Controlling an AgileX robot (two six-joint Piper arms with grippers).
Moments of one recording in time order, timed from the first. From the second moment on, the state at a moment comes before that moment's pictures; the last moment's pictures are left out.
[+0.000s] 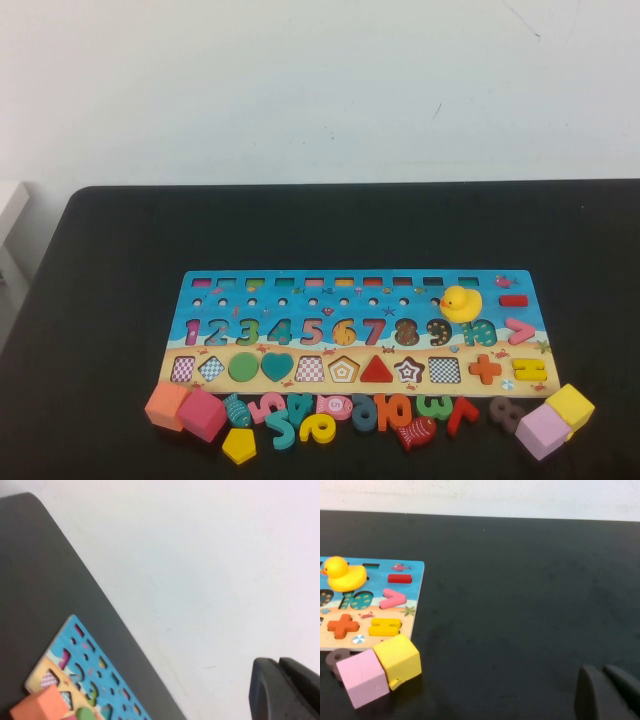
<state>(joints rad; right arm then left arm) -0.04 -0.01 0.02 -0.10 0.42 0.04 -0.02 -0.01 0.02 -0.88 0.10 -0.29</state>
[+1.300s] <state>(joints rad) -0.04 -0.01 0.02 -0.10 0.42 0.04 -0.46 1.14 -0.81 -0.24 0.88 0.52</state>
